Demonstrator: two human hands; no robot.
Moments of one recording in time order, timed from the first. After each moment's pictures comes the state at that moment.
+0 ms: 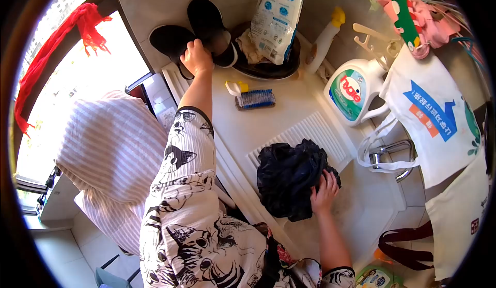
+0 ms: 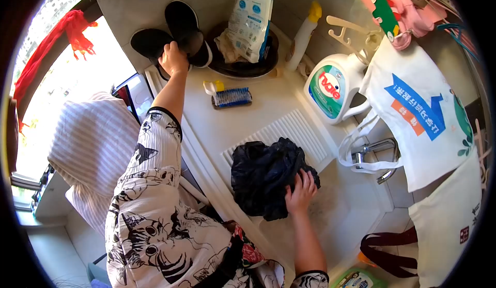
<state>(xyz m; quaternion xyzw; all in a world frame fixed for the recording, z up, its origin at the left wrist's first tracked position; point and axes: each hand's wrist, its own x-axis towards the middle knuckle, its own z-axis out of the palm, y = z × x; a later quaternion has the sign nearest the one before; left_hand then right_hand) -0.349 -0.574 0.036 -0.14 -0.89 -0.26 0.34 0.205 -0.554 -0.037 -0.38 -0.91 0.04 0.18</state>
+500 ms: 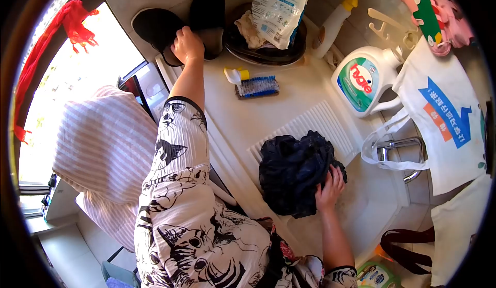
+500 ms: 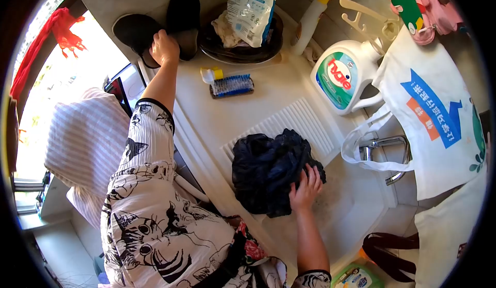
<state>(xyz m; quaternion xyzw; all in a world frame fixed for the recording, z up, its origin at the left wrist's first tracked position) -0.374 -0.574 0.016 -0.12 -0.92 -0.23 0.30 0.206 -0.551 -0.039 -0.36 -0.91 0.04 0.19</state>
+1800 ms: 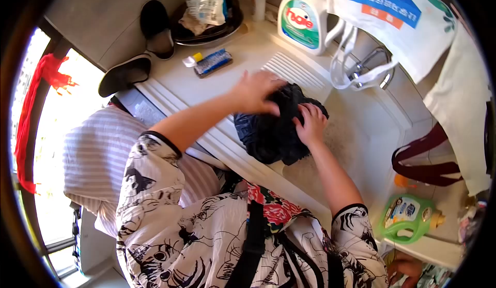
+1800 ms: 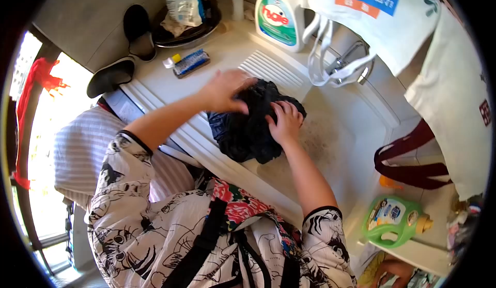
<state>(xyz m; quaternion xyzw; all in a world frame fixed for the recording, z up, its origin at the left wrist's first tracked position) -0.045 -0.596 0.064 -0.80 -0.59 -0.11 -0.09 0.200 -0.555 -0.035 -0.42 -0.87 0.05 0.26</state>
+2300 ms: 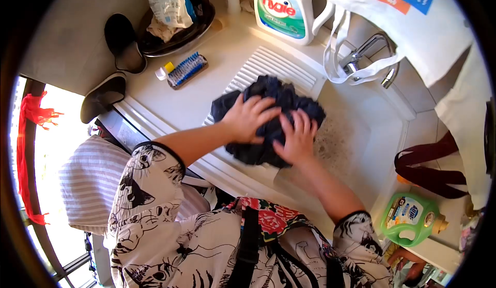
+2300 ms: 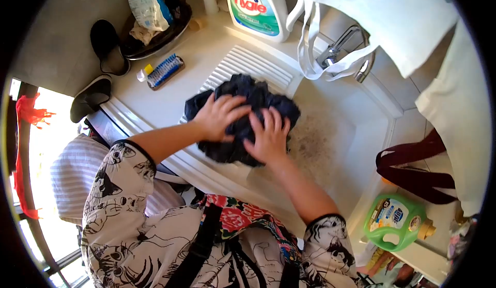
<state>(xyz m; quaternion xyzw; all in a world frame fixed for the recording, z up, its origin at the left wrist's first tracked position) -0.010 -0.590 0.001 -0.86 -0.50 -0.05 -0.03 0.203 -0.574 -0.026 -0.38 -0.90 0.05 0.21</state>
